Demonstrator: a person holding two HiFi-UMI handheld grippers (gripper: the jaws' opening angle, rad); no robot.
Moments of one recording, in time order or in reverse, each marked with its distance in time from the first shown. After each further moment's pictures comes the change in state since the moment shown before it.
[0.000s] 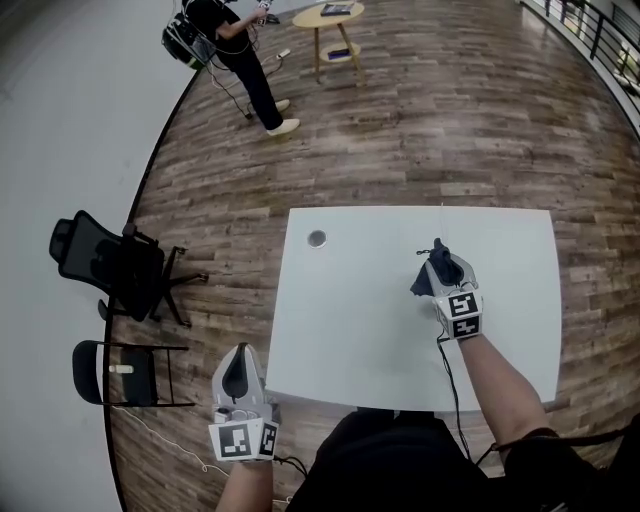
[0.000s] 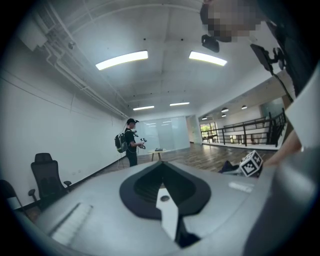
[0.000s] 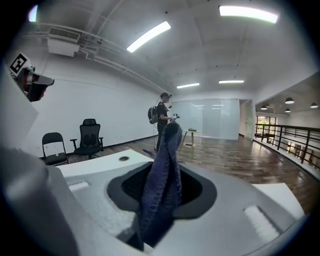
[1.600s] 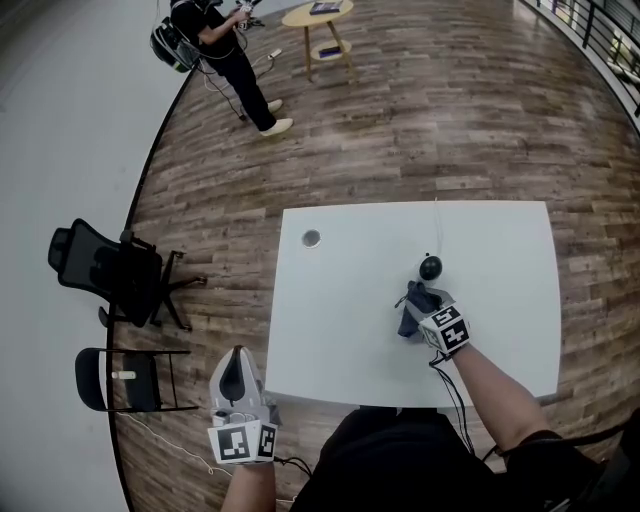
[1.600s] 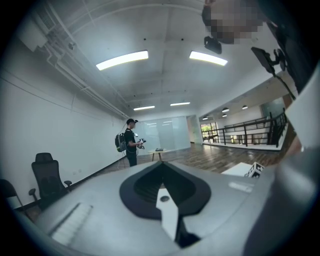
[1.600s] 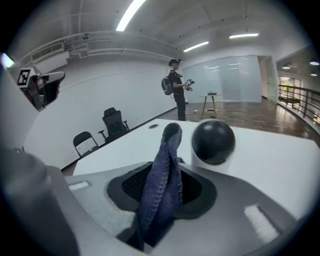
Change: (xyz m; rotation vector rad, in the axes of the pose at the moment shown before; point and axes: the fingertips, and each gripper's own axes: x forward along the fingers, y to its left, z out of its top) left arm 0.000 0.000 0.002 -0.009 -0.001 0.009; right arm -0.016 0.083 -0.095 0.108 0.312 0.298
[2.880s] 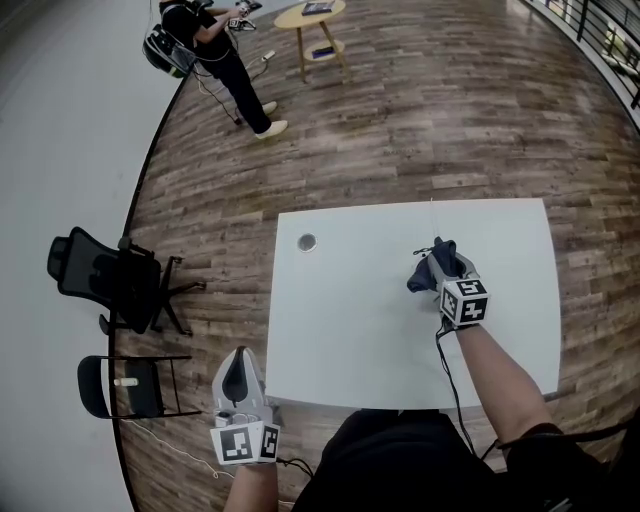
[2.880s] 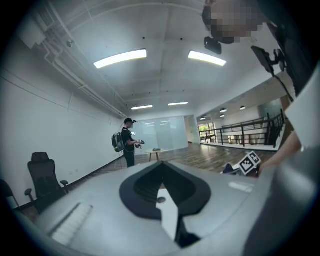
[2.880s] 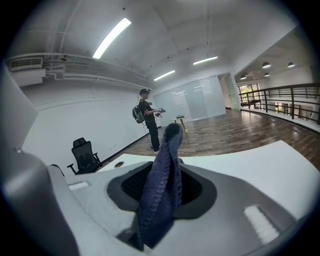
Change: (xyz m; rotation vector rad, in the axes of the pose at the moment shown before) left arm 0.013 -0.009 0.001 0.000 0.002 -0.038; right arm -0.039 -0.105 0.073 0.238 -0.291 -0.294
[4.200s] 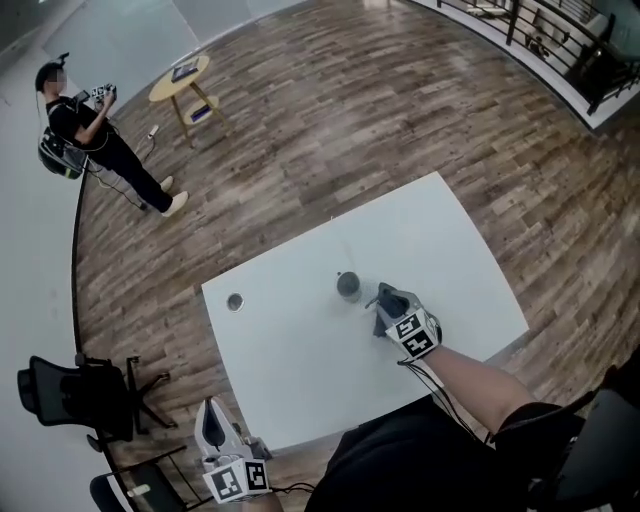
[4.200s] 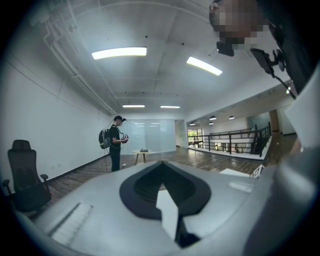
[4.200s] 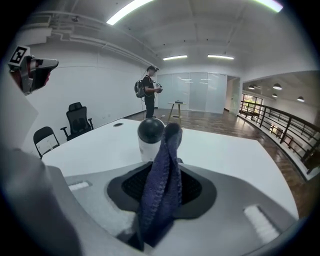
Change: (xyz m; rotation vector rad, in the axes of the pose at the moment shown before) left arm 0.040 -0.001 -0.016 -0.073 -0.017 -0.158; right arm -0.060 0.005 -0.103 -0.249 0.229 -0.126
